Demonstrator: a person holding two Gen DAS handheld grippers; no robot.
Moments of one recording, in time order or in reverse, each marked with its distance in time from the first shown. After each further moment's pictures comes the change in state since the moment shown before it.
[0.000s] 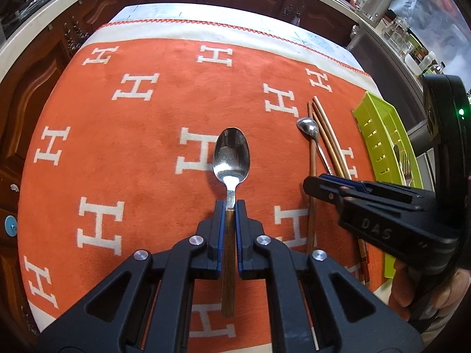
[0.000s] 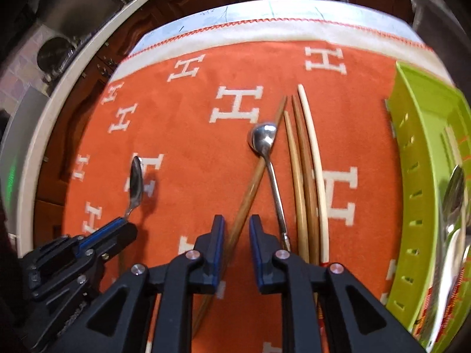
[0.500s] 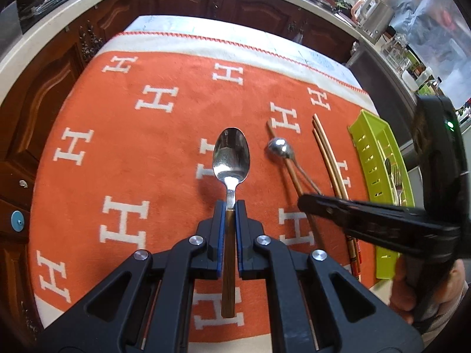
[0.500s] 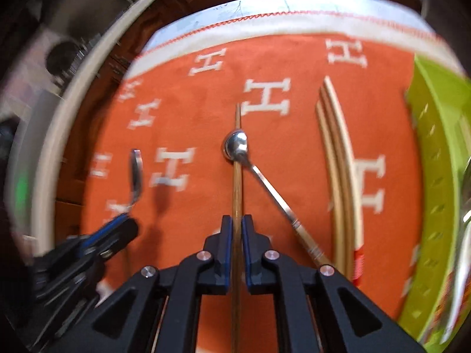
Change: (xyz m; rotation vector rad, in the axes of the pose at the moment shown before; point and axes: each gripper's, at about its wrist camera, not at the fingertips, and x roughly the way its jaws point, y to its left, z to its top) left arm -0.033 0.017 -0.003 -0.036 -0.069 -0.014; right arm -0.007 0.002 0.004 0.084 0.055 0.182
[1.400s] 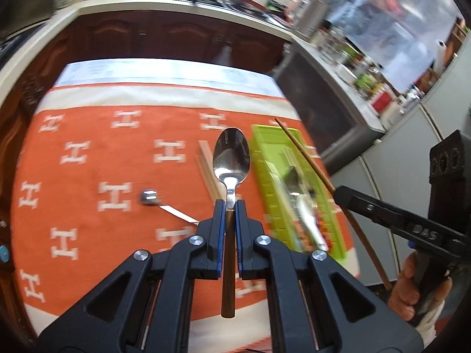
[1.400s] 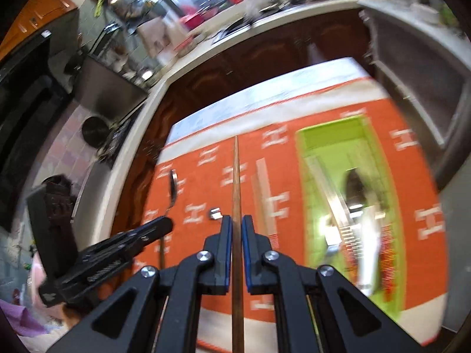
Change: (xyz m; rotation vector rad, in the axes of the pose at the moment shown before) left arm -0.073 -0.142 0.022 0.164 -0.022 -0.222; right arm -0.186 -0.064 -0.056 0.087 -0.374 0.041
